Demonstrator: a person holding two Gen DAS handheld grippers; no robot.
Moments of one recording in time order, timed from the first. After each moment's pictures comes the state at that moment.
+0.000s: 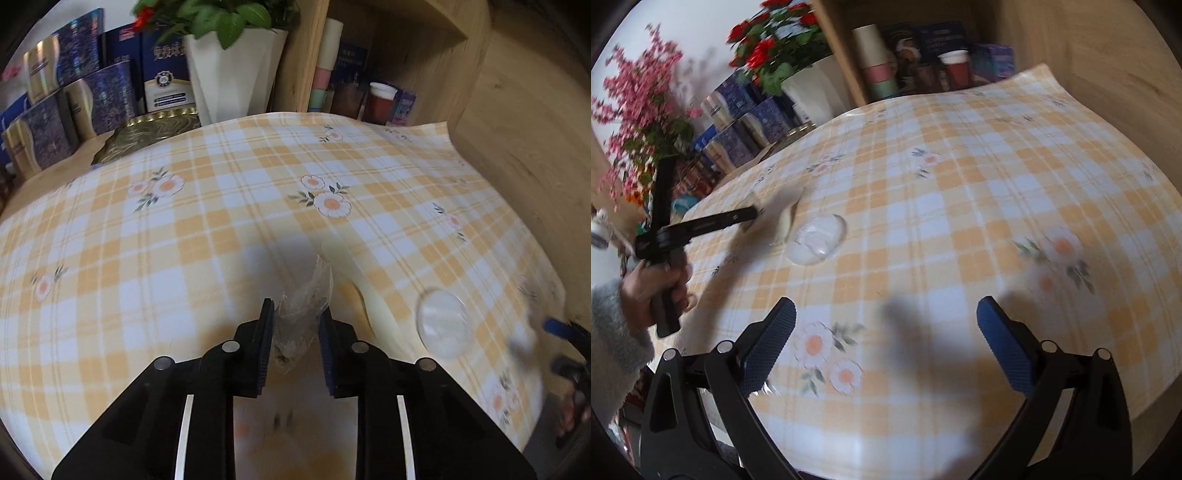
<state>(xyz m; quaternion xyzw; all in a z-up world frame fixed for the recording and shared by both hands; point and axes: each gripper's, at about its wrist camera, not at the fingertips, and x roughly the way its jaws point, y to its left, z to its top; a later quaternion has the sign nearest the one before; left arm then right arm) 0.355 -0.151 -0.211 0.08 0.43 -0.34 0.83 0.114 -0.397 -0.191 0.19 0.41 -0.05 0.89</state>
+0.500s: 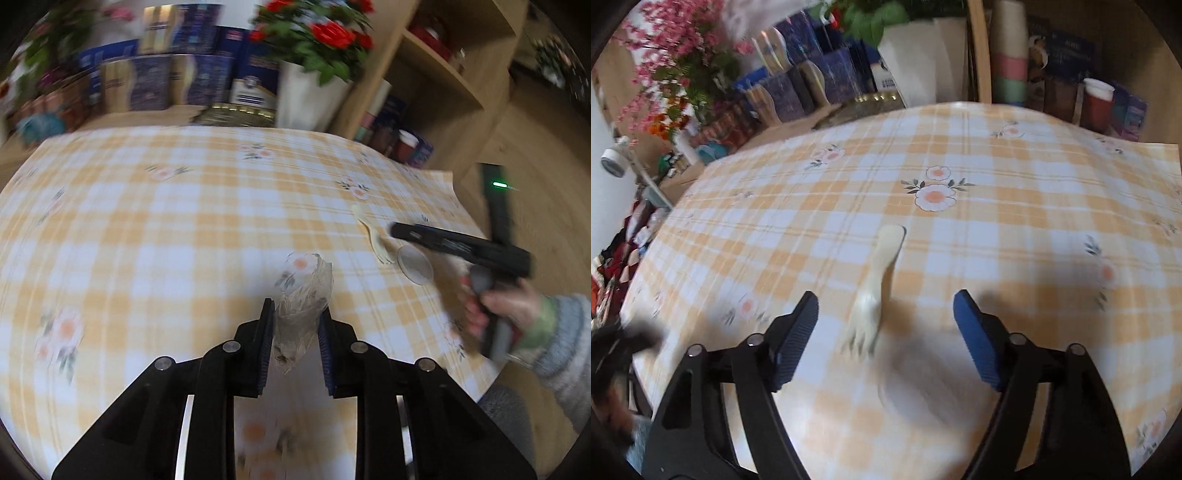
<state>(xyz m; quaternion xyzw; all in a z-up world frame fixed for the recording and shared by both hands) 0.244 -0.004 -0.177 -0.05 0.42 -0.27 0.86 0.297 -0.316 -0.202 0.10 0.46 0.05 0.88</state>
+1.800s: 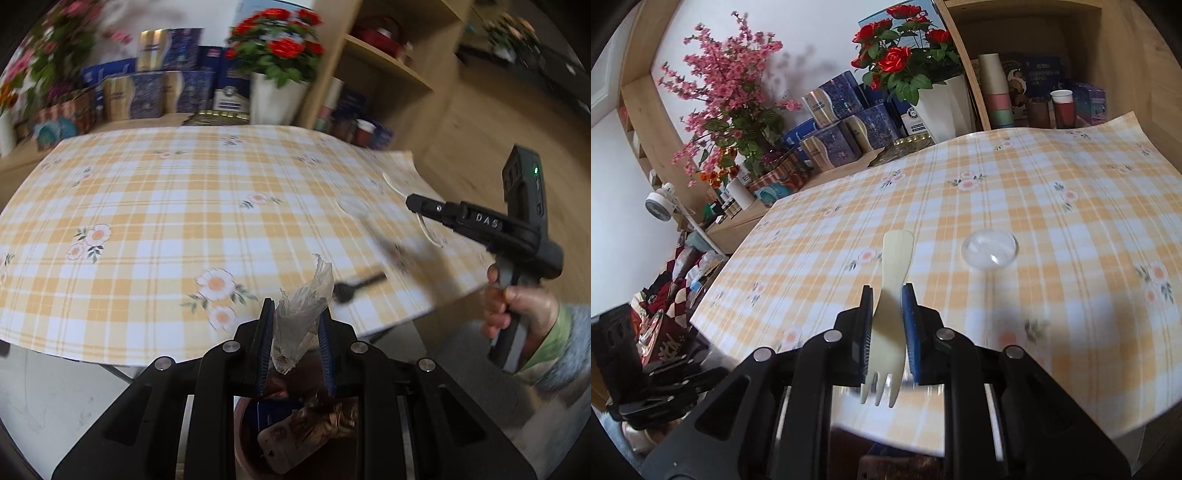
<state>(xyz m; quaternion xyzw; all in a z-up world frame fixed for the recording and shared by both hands) 0.092 0.015 -0.155 0.00 0.40 -0.32 0.86 0.095 -0.278 -0.135 0.18 0.35 0.08 0.91</state>
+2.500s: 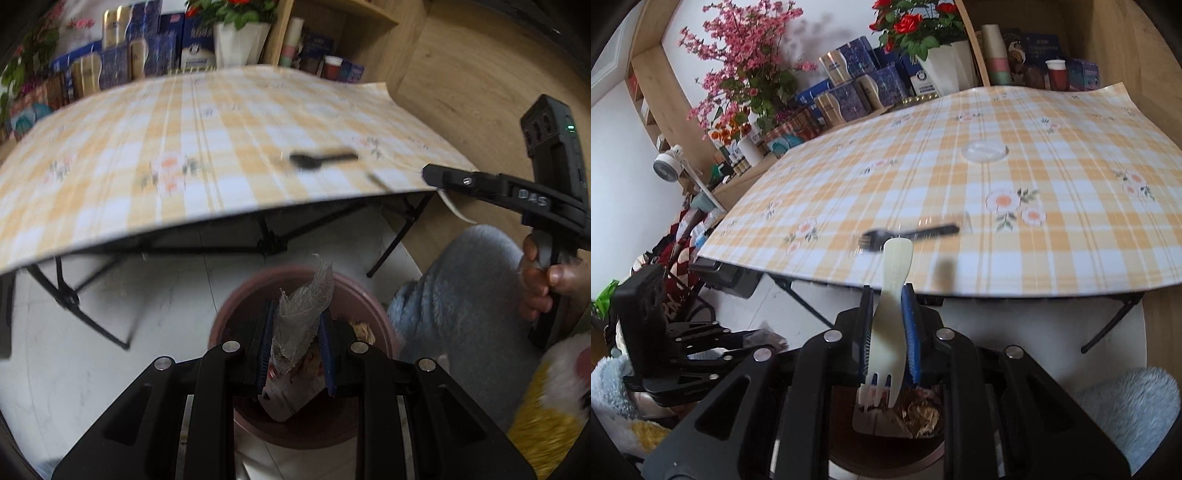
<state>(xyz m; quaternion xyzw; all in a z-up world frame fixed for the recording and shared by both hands) 0.018 0.008 -0.239 0.05 0.46 -0.34 0.82 -0.014 -0.246 -0.182 0.16 0.40 0.10 0.90</state>
